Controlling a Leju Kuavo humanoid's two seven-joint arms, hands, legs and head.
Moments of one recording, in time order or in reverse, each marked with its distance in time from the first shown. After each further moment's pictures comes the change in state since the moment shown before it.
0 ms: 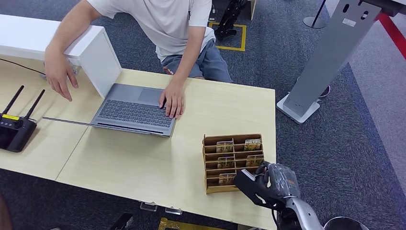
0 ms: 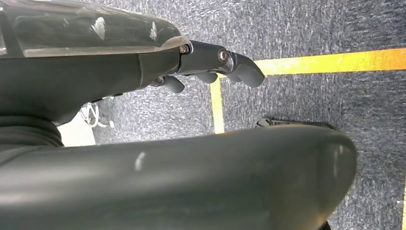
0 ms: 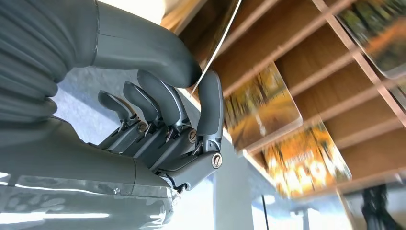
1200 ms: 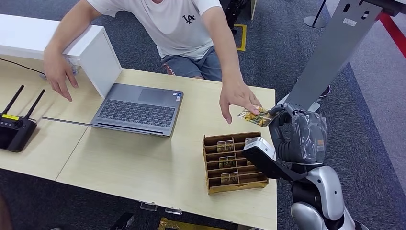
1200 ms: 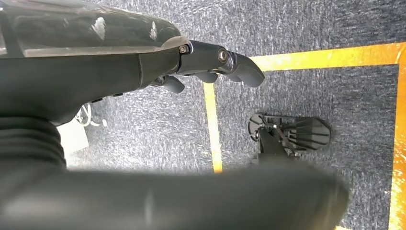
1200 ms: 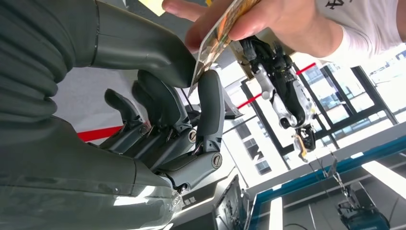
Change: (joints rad) left arm -0.001 -0.005 0.000 0.000 0.002 -0.013 -0.028; right arm -0.246 0.013 0.022 -0.157 0.099 -0.301 -0.176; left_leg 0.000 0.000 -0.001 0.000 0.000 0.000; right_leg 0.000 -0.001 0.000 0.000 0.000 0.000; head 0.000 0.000
